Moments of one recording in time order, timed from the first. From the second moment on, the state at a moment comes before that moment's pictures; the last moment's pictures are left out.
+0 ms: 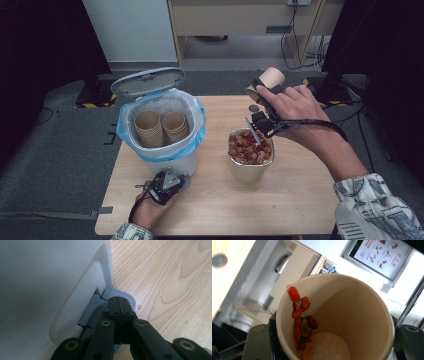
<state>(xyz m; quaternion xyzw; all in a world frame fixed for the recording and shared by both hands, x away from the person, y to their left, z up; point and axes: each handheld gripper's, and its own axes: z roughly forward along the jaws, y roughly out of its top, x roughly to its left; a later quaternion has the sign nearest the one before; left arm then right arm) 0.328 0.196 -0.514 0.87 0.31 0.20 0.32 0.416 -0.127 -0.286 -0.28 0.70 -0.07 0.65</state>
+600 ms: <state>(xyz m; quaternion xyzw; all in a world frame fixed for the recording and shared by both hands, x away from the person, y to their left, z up) 0.327 0.196 -0.514 0.87 0.31 0.20 0.32 0.431 -0.139 -0.270 -0.13 0.78 0.10 0.61</state>
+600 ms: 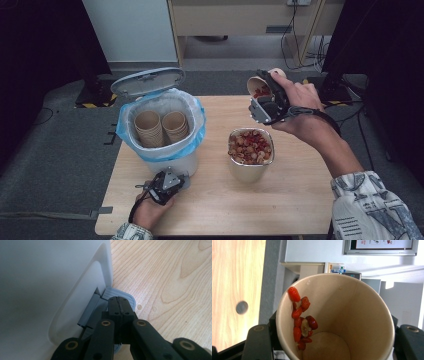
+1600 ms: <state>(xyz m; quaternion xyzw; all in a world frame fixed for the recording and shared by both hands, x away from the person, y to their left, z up) 0.328 0.196 -0.514 0.87 0.31 0.20 0.32 0.441 -0.126 -0.256 -0.01 0.79 0.32 0.52</state>
